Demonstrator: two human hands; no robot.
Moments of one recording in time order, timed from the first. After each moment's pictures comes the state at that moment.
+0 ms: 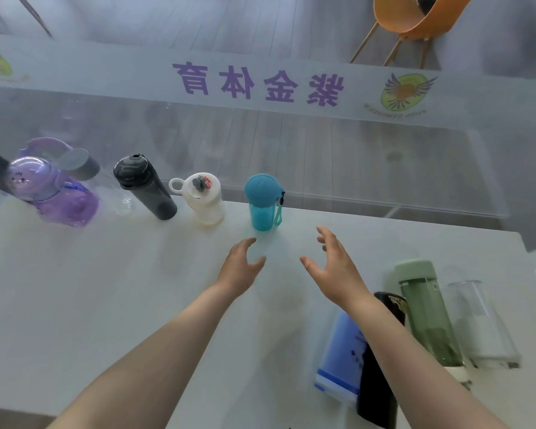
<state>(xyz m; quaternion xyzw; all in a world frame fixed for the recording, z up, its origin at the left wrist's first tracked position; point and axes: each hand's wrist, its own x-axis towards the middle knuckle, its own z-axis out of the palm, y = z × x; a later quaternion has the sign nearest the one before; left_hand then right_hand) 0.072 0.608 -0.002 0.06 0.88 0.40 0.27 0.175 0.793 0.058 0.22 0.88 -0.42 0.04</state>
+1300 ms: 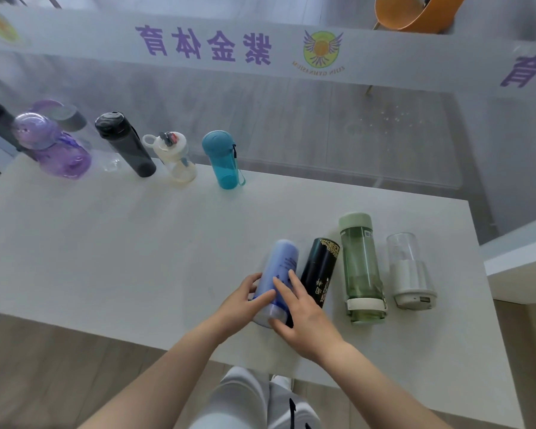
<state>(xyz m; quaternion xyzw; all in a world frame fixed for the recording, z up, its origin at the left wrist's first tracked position) 0.311 0.650 0.015 0.01 0.76 0.50 0.41 0.396 0.810 0.024 0.05 0.92 -0.36 0.16</state>
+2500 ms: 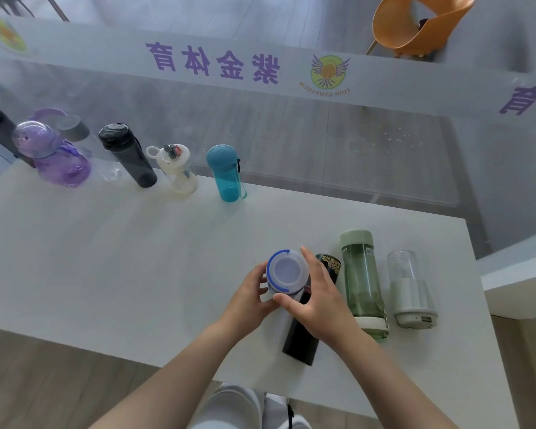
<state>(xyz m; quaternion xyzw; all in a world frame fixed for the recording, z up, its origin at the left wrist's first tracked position) 0.289 0.675 0.022 0.12 0.79 0.54 0.26 0.354 0.830 0.079 0.13 0.87 -0.47 0.06</state>
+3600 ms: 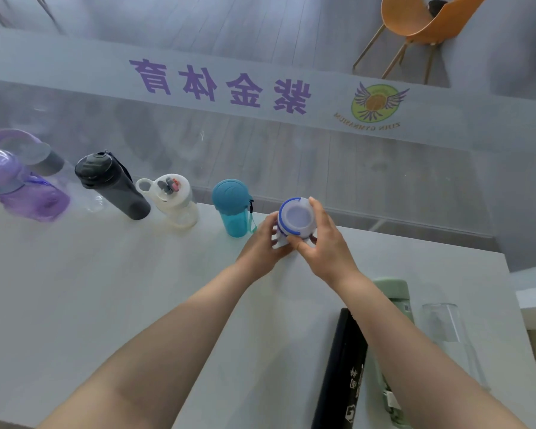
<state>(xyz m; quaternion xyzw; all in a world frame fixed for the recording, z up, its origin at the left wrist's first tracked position) 0.064 0.731 0.019 0.15 0.80 0.53 0.25 0.135 0.865 0.069 0.15 0.88 -0.44 -0.04</state>
